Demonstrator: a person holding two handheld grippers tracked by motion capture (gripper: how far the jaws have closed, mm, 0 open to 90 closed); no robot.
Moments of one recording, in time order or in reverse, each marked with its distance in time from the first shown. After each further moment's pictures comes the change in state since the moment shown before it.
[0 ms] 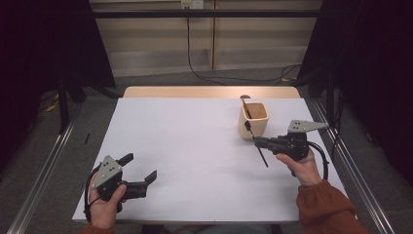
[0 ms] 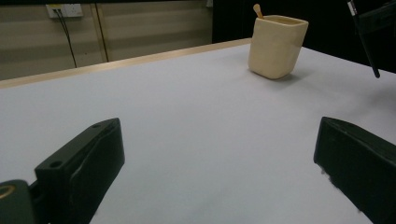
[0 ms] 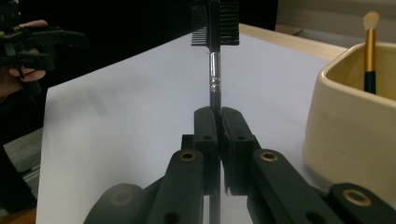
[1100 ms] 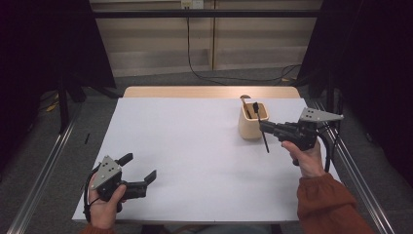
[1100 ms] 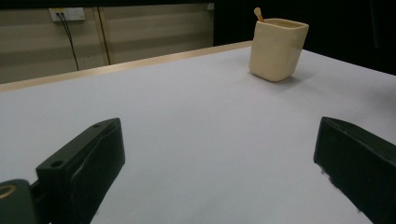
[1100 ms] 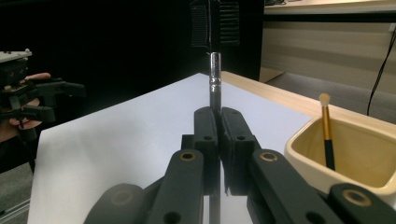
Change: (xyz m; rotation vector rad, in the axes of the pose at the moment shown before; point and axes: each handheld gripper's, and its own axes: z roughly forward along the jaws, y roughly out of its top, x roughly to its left) left arm 0.001 0.000 -0.001 -0.005 0.007 0.003; right arm -0.003 0.033 -0.016 -0.157 -0.041 -0.029
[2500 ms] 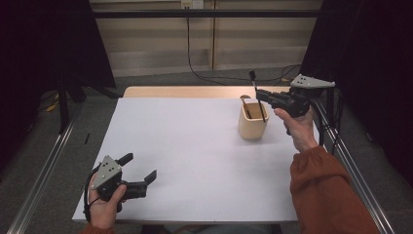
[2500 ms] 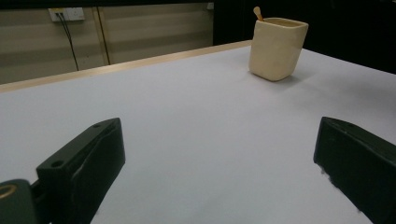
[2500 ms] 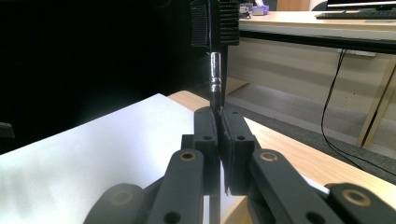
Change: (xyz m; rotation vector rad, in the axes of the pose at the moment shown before) left arm 0.000 0.000 0.001 0.005 -0.001 0.002; right arm -0.037 0.058 0.038 -0.007 -0.128 -0.040
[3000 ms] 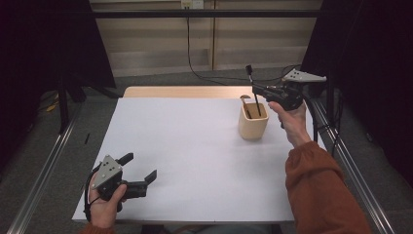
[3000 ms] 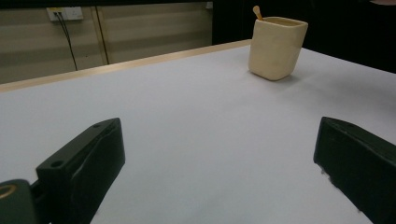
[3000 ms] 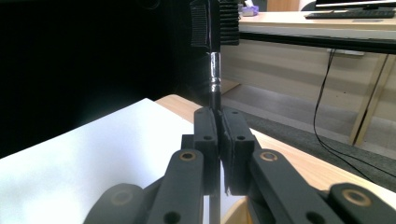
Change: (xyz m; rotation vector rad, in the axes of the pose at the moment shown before) left arm 0.001 0.000 0.001 0.006 -0.009 0.002; right arm -0.014 0.002 0.023 -0.007 -0.040 0.019
